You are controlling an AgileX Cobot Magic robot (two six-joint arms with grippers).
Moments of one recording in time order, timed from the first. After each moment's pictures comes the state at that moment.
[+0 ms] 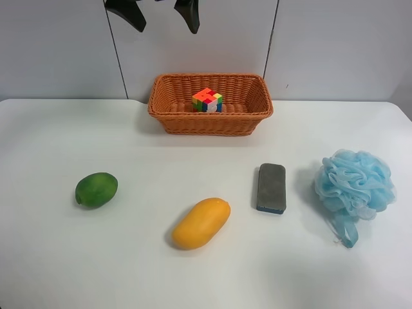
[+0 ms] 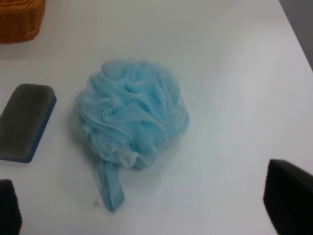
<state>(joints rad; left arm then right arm) -0.48 2.05 -2.24 -0.03 1.21 -0.12 -0.02 -0.01 -0.48 -0.02 1.05 0.04</state>
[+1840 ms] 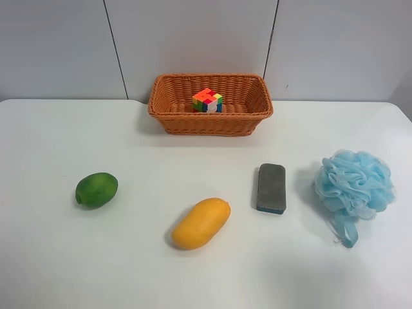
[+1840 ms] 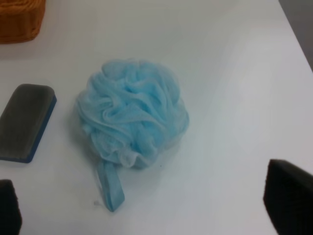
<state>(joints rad) -0.10 0.13 -0.52 -0.12 1.07 0.11 -0.02 -0.01 -0.48 -0.02 1.05 0.04</state>
